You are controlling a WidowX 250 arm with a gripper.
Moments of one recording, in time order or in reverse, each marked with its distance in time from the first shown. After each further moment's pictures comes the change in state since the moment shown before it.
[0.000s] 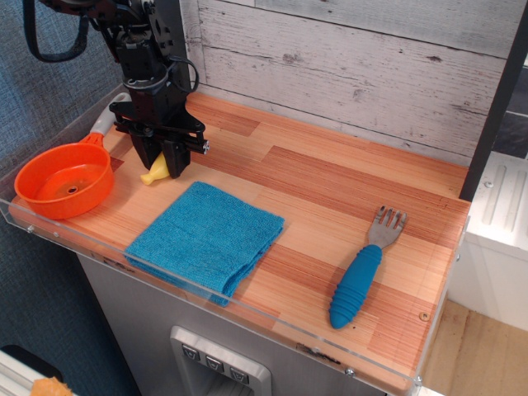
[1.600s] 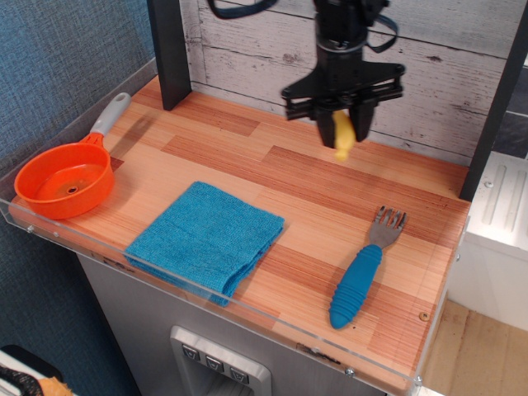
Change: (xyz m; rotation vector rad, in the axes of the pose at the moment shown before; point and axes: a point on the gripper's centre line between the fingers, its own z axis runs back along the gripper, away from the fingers) arm 0.066 -0.168 0.044 -0.081 -0.157 0.620
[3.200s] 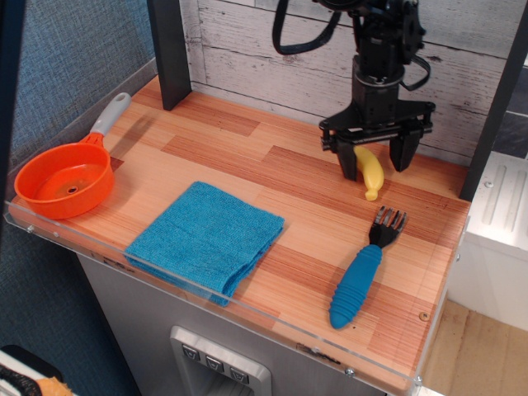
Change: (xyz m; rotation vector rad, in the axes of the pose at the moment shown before) arm -0.007 -0.017 -0.044 0.039 0.120 -0.074
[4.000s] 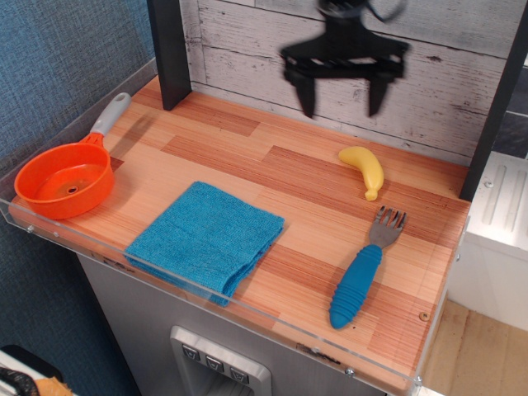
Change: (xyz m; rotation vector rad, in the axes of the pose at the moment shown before) arm 0.013 0.040 0.082 -0.002 -0.105 -0.286
